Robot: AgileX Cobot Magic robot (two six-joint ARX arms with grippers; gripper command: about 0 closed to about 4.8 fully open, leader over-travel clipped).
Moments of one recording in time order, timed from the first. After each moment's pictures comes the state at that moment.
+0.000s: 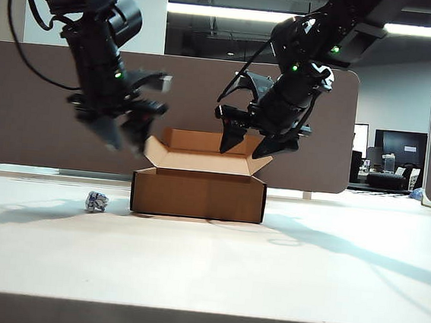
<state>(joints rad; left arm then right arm) -0.30 1.96 1.59 -0.49 -0.03 0.22 0.39 2.11 1.65 -0.12 -0.06 0.00</state>
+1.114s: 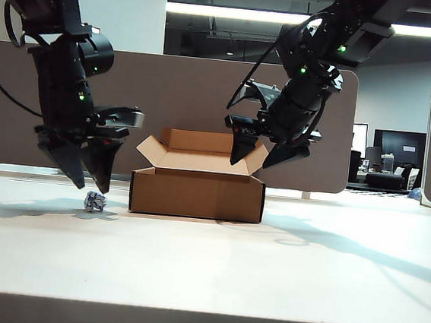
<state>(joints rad) -0.21 2.01 1.59 -0.70 0.12 0.32 0.38 2.10 1.65 -0.22 -0.06 -0.04</state>
